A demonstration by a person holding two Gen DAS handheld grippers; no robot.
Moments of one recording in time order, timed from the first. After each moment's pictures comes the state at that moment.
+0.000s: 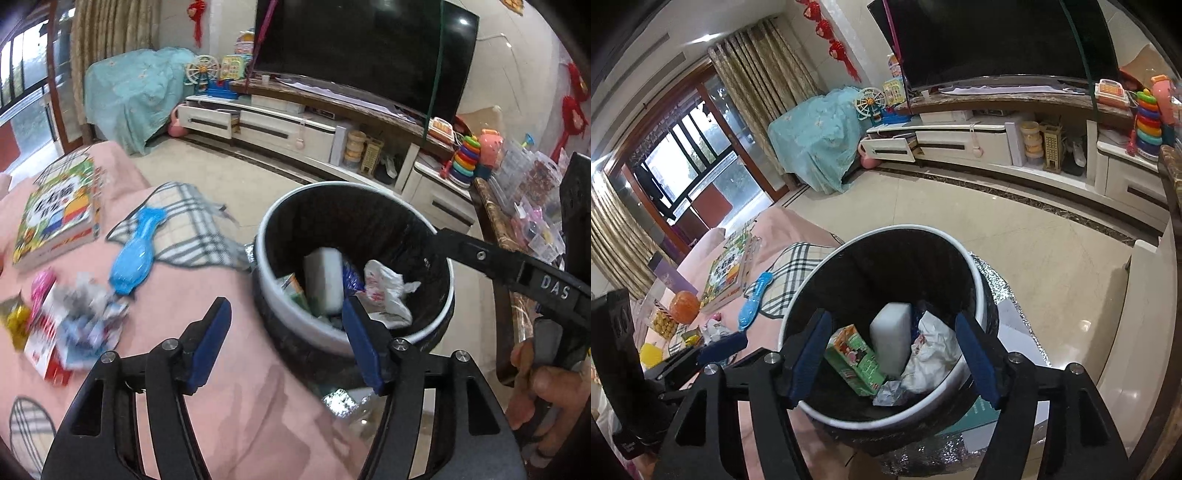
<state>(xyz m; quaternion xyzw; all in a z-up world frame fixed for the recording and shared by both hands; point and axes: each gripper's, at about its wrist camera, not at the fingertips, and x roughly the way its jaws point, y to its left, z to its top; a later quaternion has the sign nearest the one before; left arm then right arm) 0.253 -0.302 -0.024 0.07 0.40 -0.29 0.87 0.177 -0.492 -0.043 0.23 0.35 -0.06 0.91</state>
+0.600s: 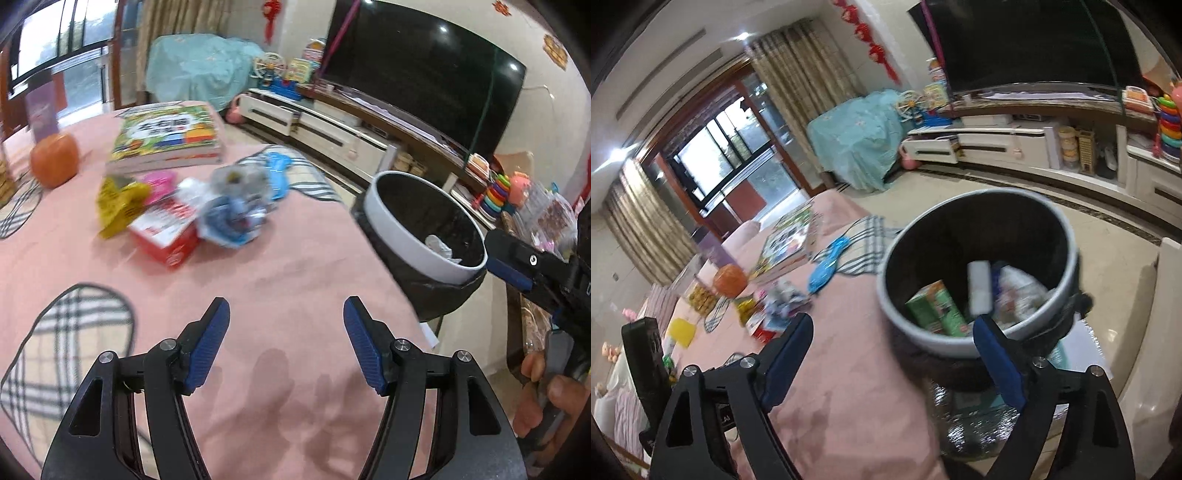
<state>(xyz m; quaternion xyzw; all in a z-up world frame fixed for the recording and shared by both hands) 0.218 -0.162 -0.042 0.00 0.41 -0.21 0.89 0.151 -0.392 -0.040 0.23 0.33 0.02 0.92</state>
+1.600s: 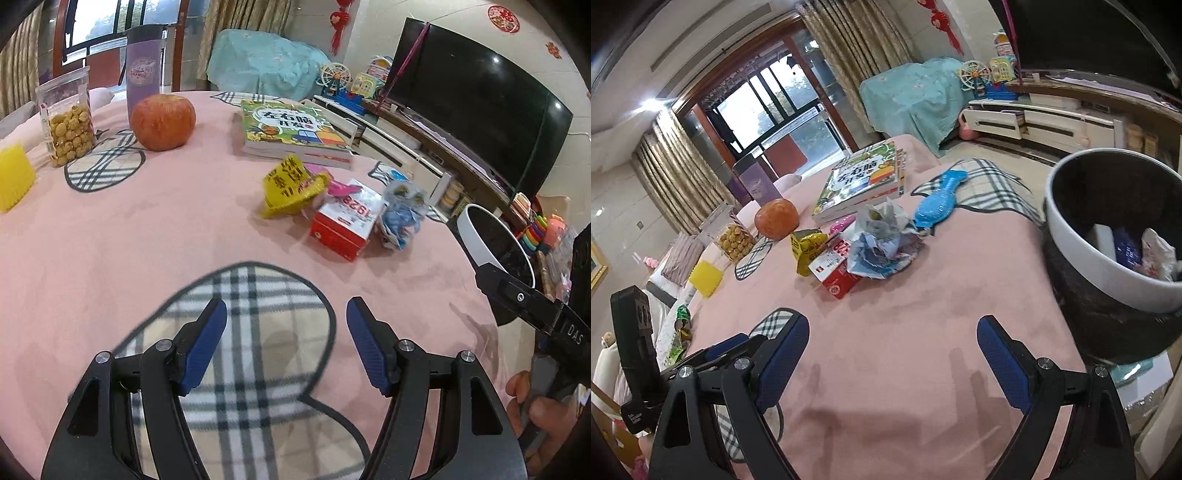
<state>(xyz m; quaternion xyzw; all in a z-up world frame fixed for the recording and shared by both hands) 0.238 -0.032 -0.055 -0.05 0.41 -0.13 0.90 0.197 -0.274 -0.071 0.19 0.36 0.10 0.91</state>
